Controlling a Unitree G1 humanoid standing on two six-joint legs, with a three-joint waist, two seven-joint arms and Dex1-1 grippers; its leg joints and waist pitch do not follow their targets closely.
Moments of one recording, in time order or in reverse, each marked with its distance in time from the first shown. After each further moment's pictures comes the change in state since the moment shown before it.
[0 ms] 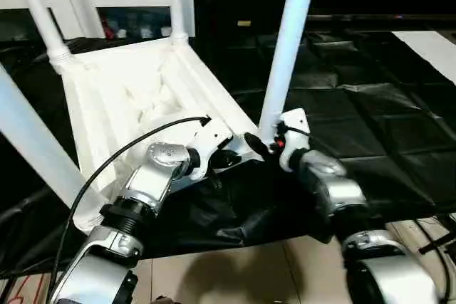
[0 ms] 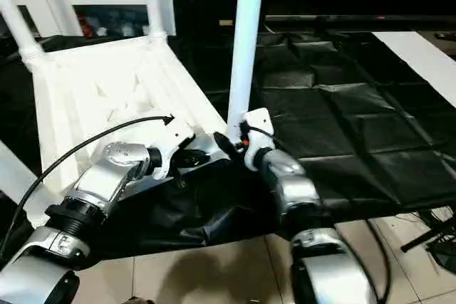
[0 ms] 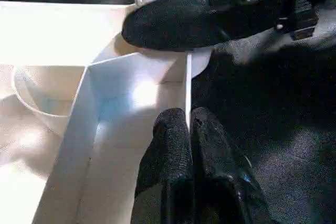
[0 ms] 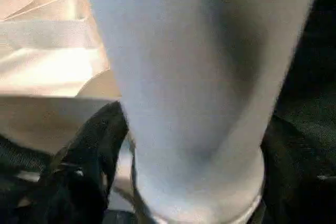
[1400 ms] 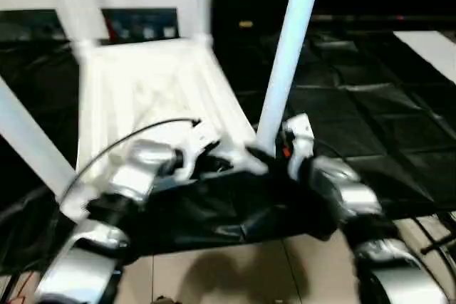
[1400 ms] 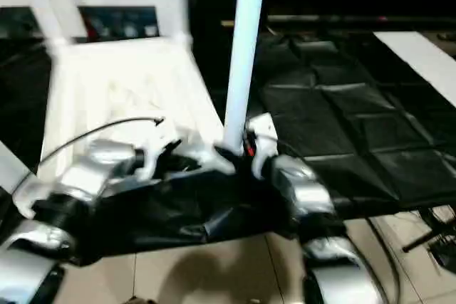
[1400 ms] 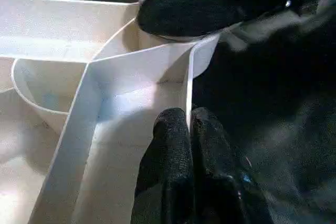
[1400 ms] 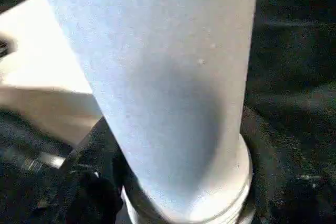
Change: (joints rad) left arm -0.028 0.014 0.034 0.062 -0.012 -0.017 -0.049; right arm 0.014 0.042 -0.040 -0.036 0.057 0.064 -0.072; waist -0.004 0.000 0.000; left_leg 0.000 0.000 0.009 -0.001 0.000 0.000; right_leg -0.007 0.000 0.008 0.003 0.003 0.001
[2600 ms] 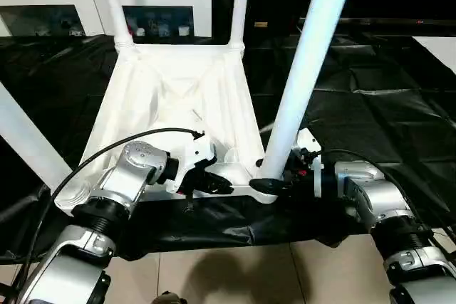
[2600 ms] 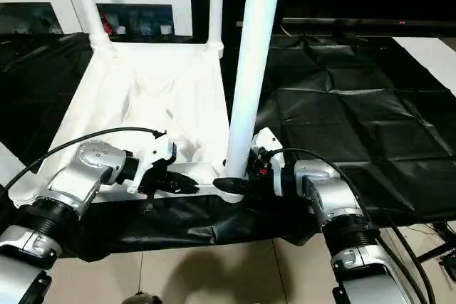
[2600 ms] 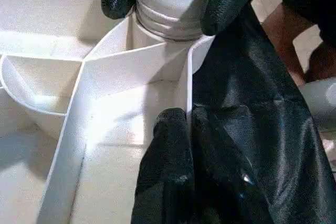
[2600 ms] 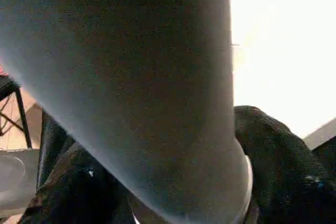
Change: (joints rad) left arm 0.035 0.132 -0.073 -0.015 -0.054 -0.134 -0.420; right arm 0.108 -0.244 0.173 -0.228 0.037 0.153 0.663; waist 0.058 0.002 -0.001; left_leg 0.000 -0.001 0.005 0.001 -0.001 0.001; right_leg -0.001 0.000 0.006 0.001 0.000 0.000
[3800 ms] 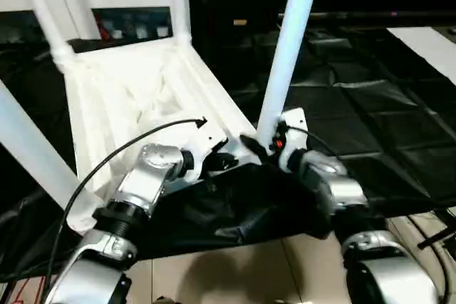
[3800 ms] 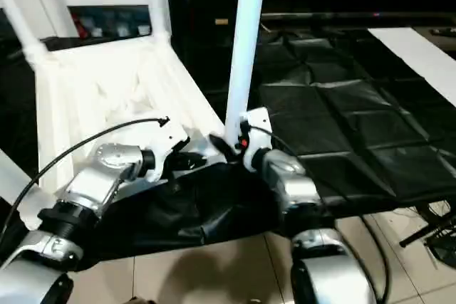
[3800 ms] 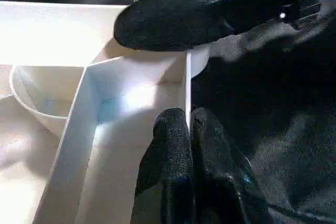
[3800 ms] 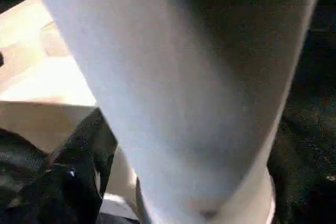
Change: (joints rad) left arm 0.013 -0.111 0.050 -0.071 0.060 0.148 0.365; right arm -0.101 0.192 -0.122 0.217 -0.052 -0.160 -0.500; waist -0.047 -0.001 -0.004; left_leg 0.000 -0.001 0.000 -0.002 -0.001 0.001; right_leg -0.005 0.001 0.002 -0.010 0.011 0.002
